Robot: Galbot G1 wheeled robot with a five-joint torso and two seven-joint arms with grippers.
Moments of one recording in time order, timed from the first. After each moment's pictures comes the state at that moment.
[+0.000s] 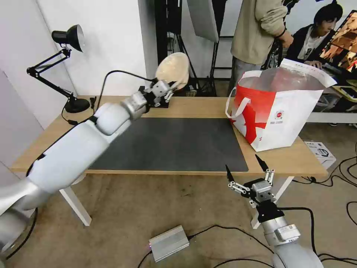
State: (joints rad) left arm 0.07 -0.97 0.39 -1.45 -0.30 -0.01 0.21; right arm -1.64 1.23 0.53 2.16 -0.04 0.24 0.00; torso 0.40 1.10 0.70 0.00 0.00
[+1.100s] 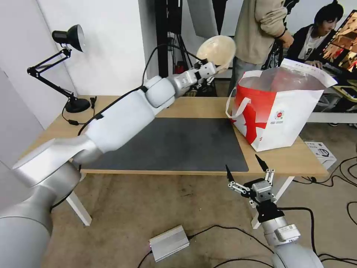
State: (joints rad) left arm -0.21 -1.34 0.59 -1.09 -0.18 -0.06 0.21; right arm -1.64 1.23 0.53 2.16 -0.04 0.24 0.00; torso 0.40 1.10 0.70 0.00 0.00
